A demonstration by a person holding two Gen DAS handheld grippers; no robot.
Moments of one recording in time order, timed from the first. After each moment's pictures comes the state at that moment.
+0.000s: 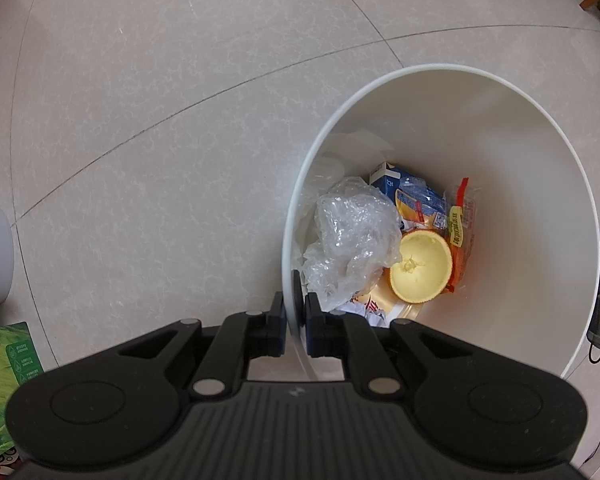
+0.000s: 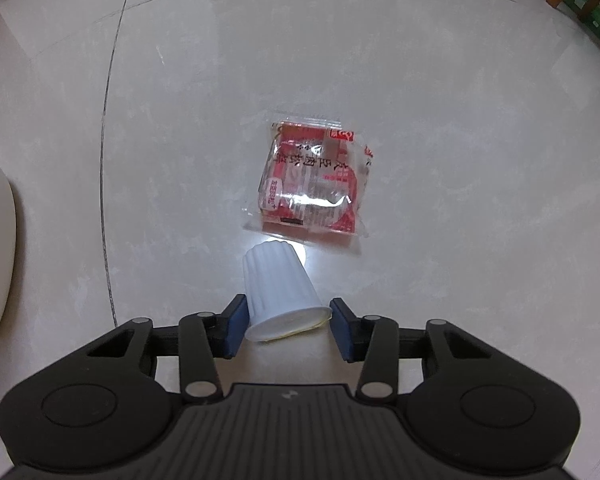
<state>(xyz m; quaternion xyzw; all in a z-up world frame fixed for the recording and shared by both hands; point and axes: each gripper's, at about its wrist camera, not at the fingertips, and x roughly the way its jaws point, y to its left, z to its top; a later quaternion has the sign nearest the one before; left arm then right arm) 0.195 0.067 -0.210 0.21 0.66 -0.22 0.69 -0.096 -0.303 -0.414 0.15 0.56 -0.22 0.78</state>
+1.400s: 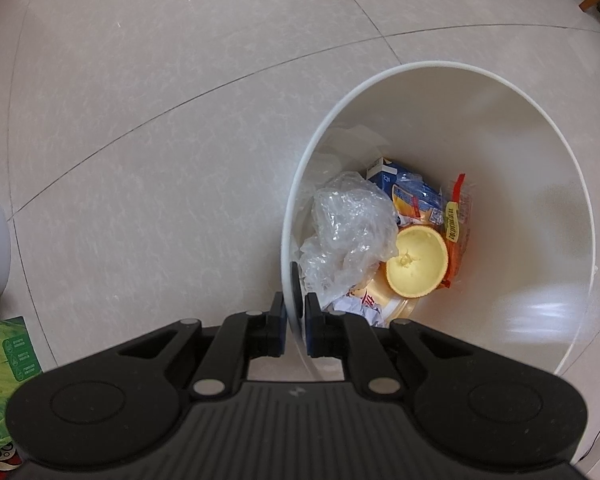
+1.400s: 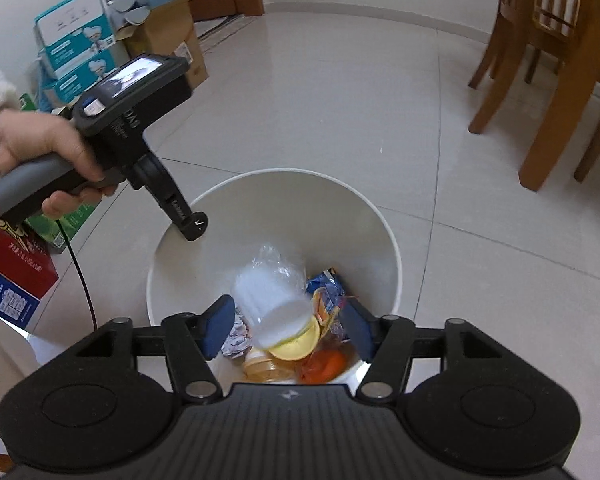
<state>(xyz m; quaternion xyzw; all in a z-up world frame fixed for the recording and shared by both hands) 0.195 0.069 -0.210 0.21 0.66 -0.23 0.68 -0.054 -0.099 -0.099 -0.01 0.45 0.09 0.89</state>
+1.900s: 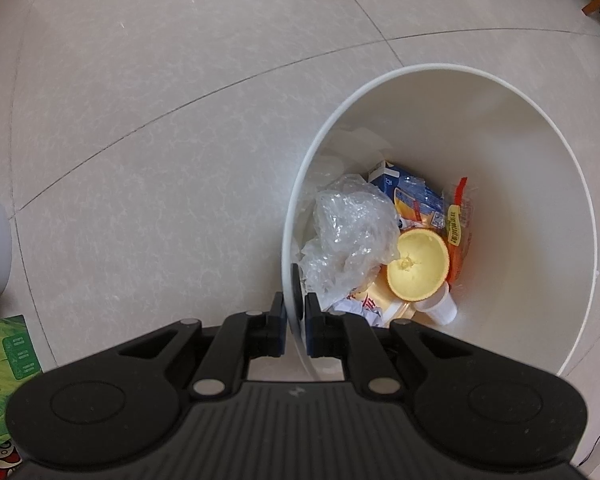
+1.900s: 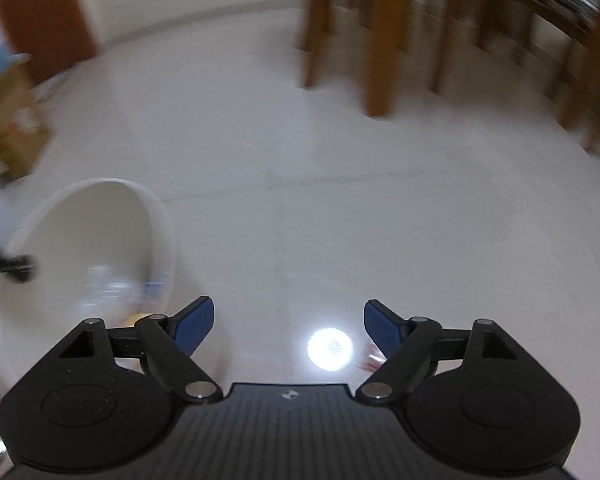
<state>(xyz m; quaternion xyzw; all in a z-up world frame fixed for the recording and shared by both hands) 0.194 0.070 -0.208 0.20 0.66 -0.22 0.69 -0.085 -0.242 -0.164 0.12 0.46 -0.16 0.87</state>
